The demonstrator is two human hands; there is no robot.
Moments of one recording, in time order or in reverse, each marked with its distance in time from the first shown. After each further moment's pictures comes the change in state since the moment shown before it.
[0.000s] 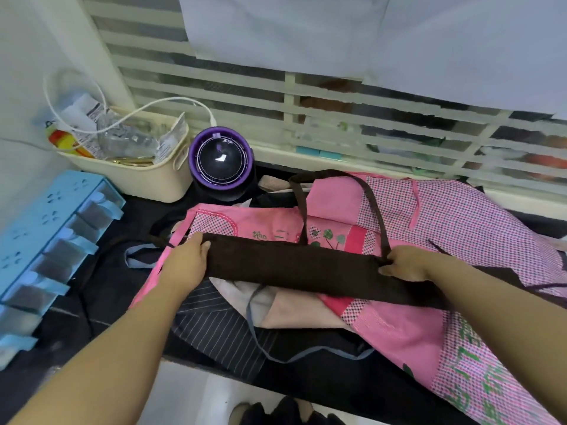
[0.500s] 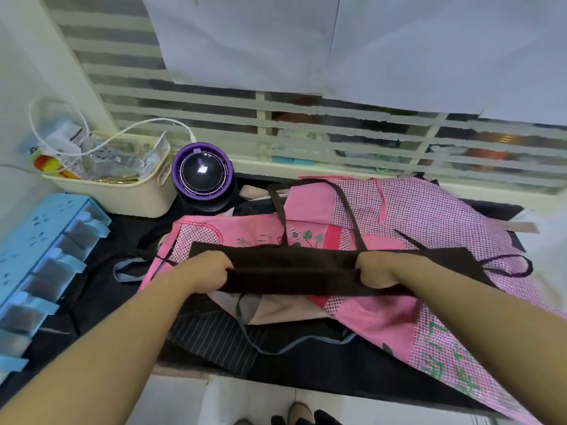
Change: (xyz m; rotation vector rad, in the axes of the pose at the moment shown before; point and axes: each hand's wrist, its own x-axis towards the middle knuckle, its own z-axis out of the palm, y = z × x) left_hand -0.023 0.071 -0.026 0.360 -0.569 0.271; right_hand -0.057 -0.029 0.015 -0.138 0.004 -0.109
